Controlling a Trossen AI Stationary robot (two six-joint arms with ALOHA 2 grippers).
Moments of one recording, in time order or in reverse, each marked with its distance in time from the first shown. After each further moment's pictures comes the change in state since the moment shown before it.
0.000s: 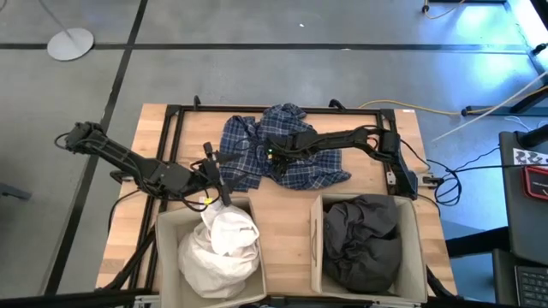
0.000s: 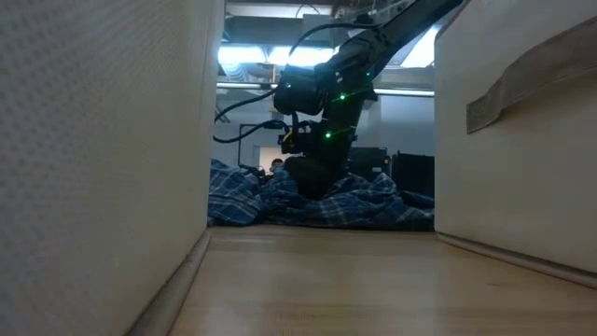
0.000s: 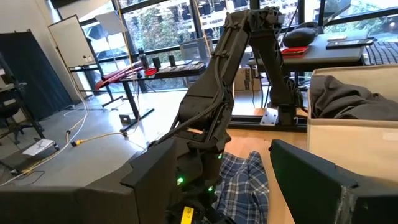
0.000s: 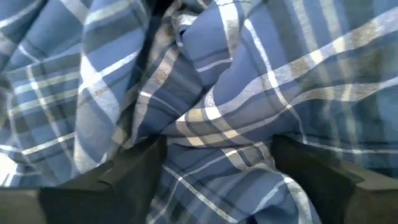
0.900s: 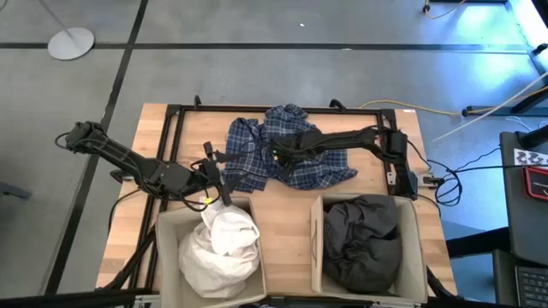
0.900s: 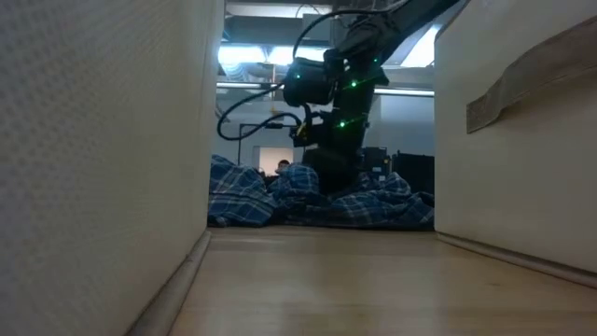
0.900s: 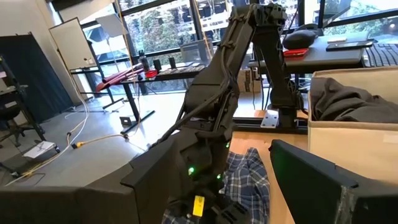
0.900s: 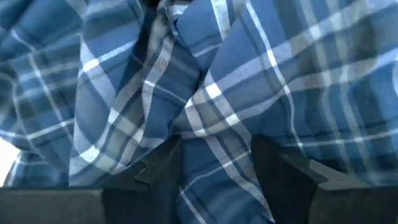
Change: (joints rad) left arm 0.000 0.000 0.000 0.015 -0.001 0.013; right arm 0.020 -0.126 -0.009 -0.104 0.050 -0.039
